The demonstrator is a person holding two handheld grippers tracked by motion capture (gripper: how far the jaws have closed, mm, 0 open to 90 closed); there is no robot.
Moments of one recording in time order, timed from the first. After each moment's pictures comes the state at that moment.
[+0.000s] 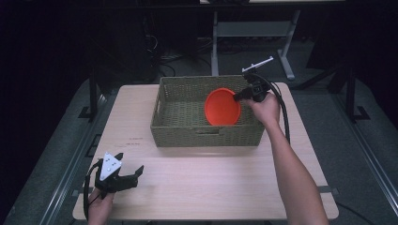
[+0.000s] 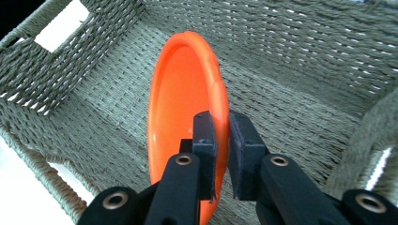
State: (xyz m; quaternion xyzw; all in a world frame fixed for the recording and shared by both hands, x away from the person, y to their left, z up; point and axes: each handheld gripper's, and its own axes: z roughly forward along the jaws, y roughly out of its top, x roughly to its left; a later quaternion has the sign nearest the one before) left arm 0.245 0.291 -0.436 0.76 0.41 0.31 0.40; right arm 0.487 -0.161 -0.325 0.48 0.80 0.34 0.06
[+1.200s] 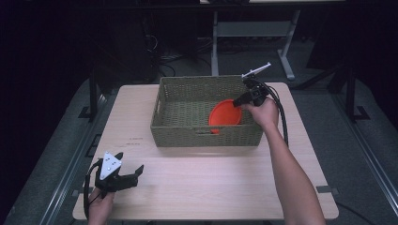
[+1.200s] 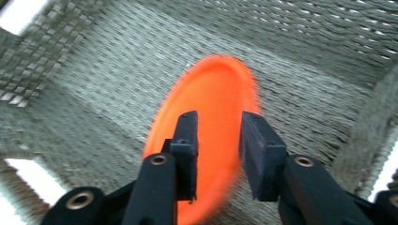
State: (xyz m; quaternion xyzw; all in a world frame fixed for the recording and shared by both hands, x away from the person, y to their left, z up) left arm 0.246 0.291 -0.435 0.76 0.41 0.31 0.40; right arm 0.495 -0.165 -0.350 0.51 0.80 0.32 0.03
